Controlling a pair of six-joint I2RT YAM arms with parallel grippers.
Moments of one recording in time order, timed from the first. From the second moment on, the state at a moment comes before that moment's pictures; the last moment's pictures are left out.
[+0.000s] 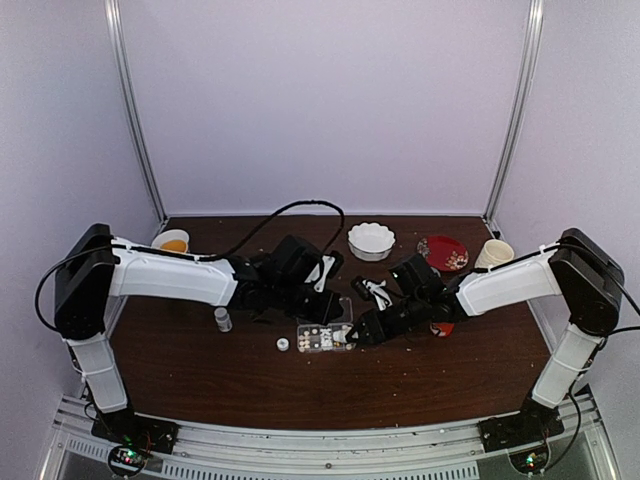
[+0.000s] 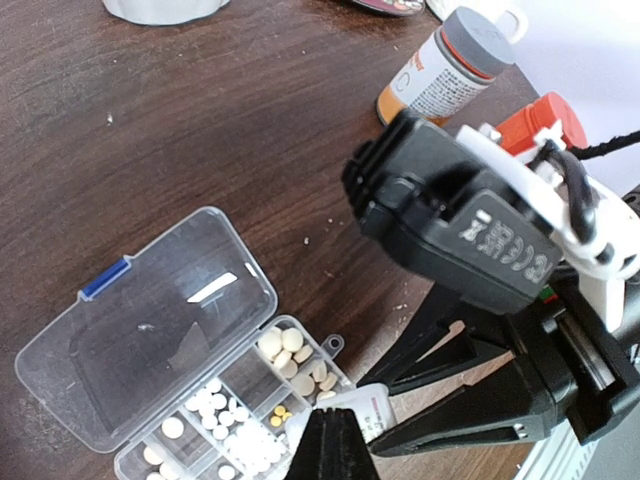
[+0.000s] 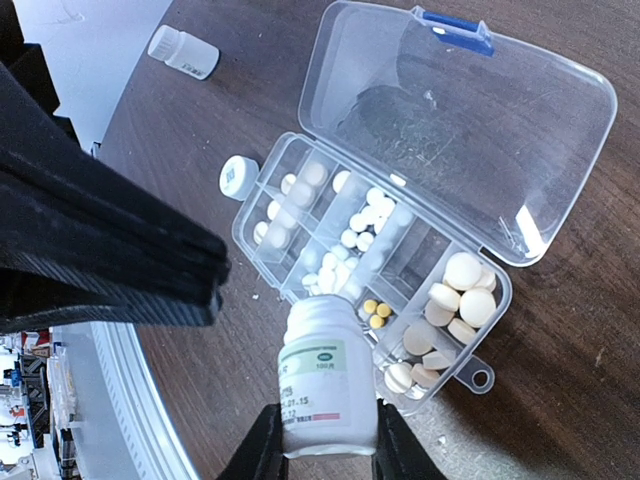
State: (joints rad) left arm -0.99 1.84 1.23 -0.14 0.10 -0.48; right arm 0.76 1.71 0.84 0.05 -0.54 0.41
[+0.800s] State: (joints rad) left arm -1.01 1.82 1.24 -0.16 0.07 -0.49; right arm 0.75 1.71 0.85 0.02 -0.52 0.40
